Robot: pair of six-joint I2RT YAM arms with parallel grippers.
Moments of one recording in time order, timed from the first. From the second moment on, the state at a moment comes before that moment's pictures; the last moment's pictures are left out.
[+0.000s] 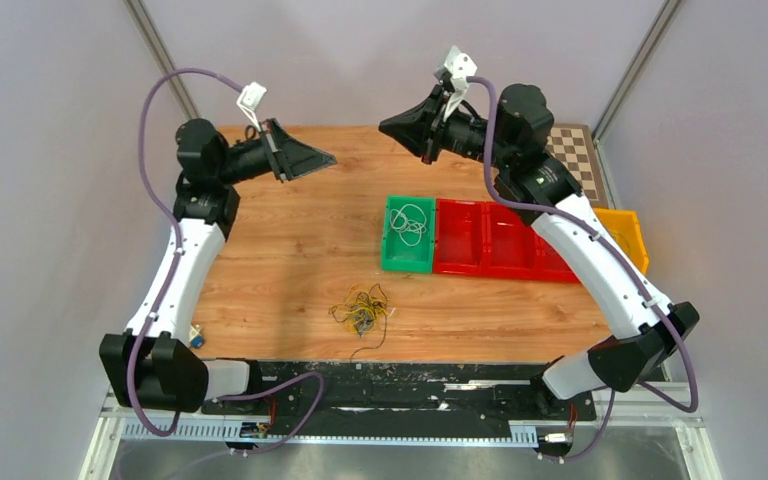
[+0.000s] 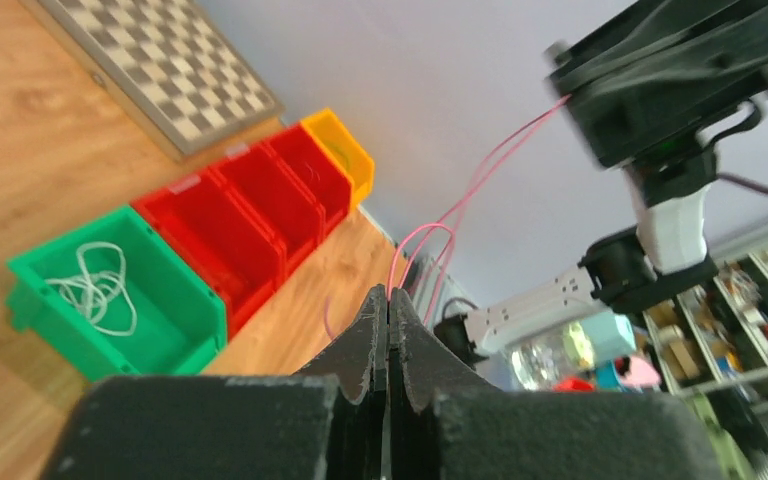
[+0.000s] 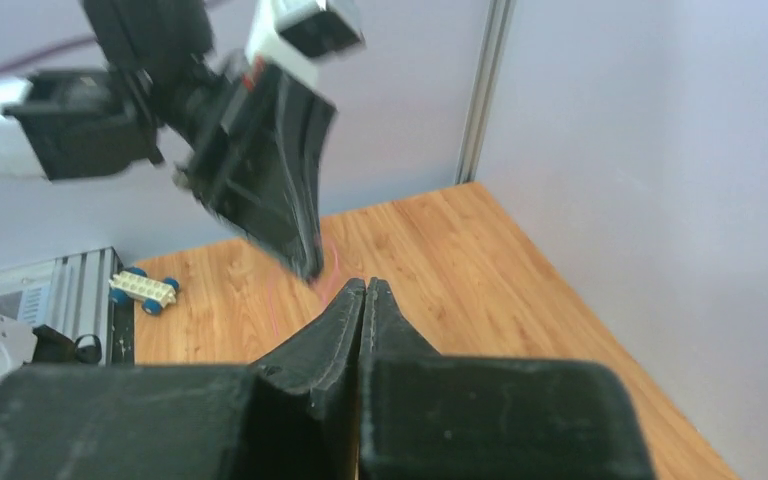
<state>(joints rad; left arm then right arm) -0.05 1.26 1.24 0.19 1.09 -0.88 0.59 1.47 1.70 -0.11 -0.59 0.01</state>
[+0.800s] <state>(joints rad) -0.34 1.45 1.37 0.27 1.13 -0.85 0.32 1.13 1.31 -0.30 -0.71 -0.03</state>
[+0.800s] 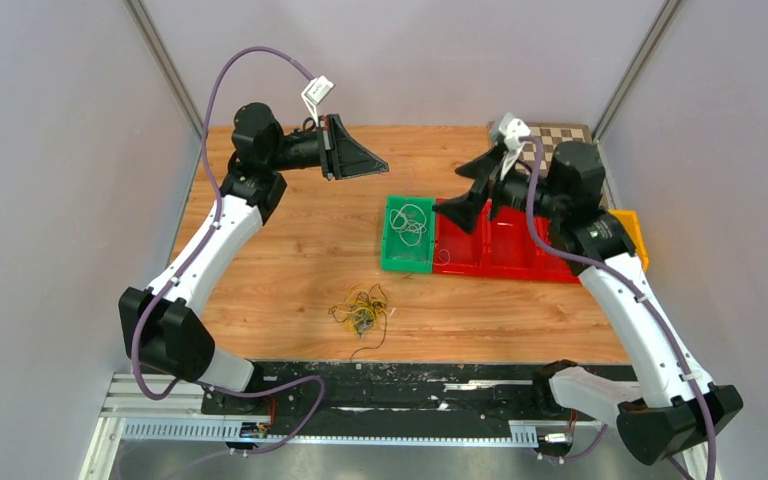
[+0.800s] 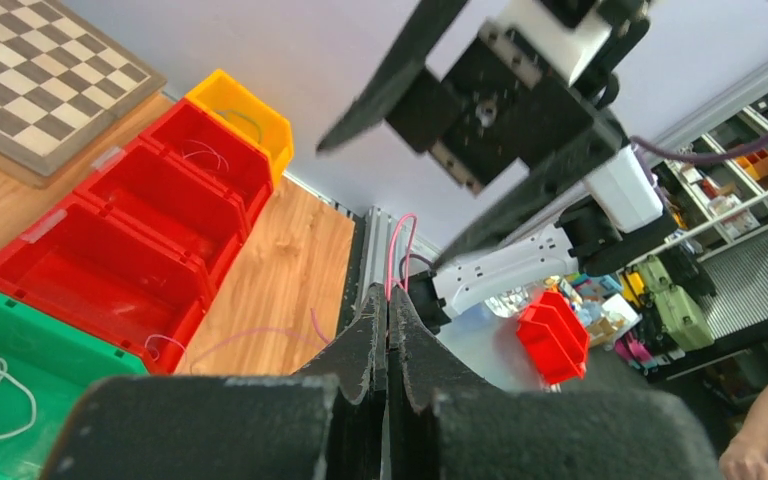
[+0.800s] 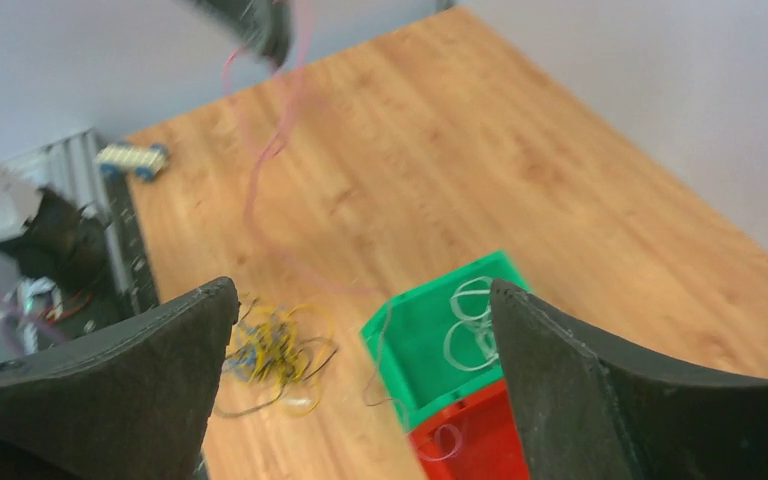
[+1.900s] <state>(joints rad) -0.20 1.43 1.34 0.48 1.19 -1.07 0.52 1.21 0.96 0.20 -0.66 -0.19</state>
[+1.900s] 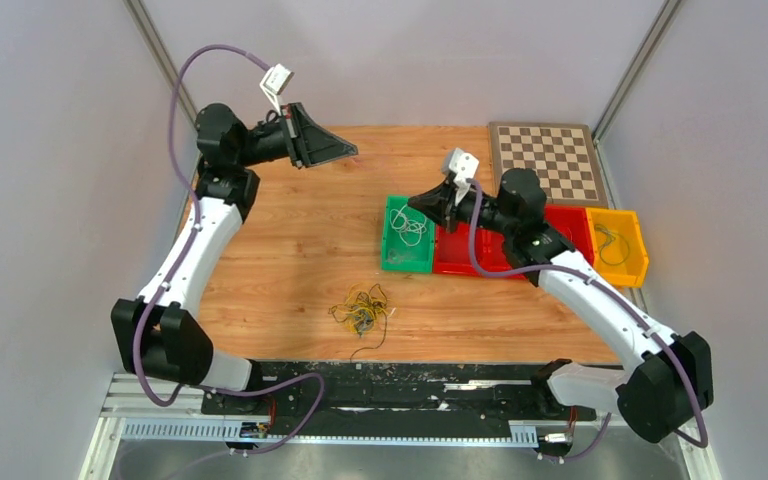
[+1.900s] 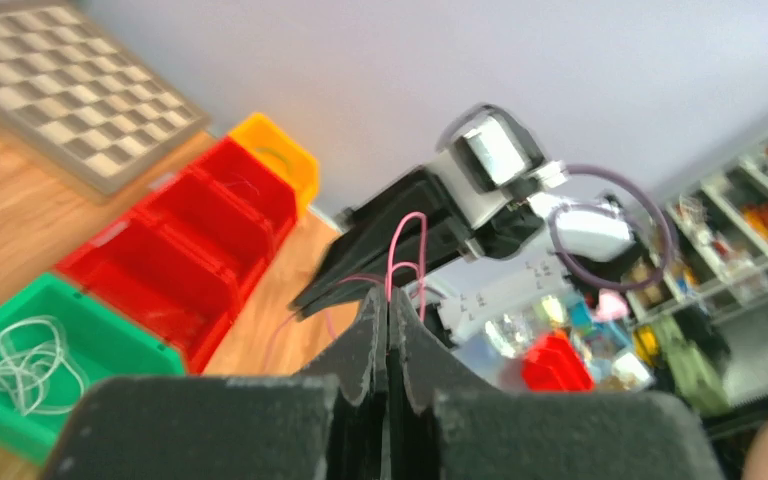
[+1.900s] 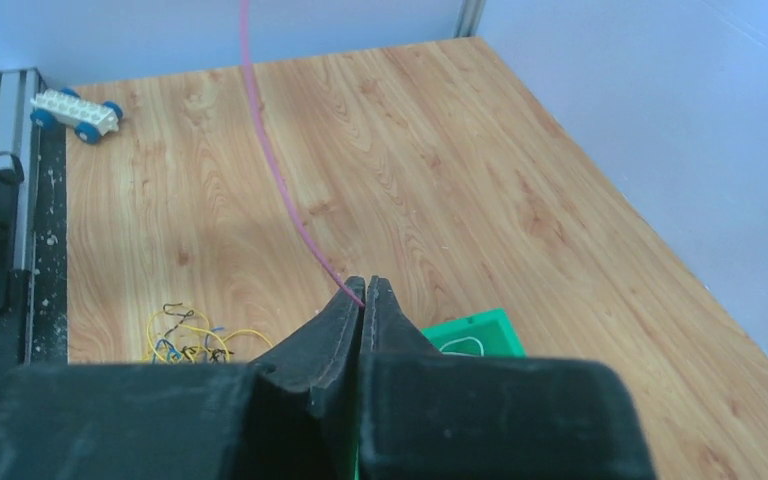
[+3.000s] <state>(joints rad) -0.40 1.55 1.43 -0.19 1.04 -0.42 0.05 1.04 1.14 -0.02 -0.72 0.25</state>
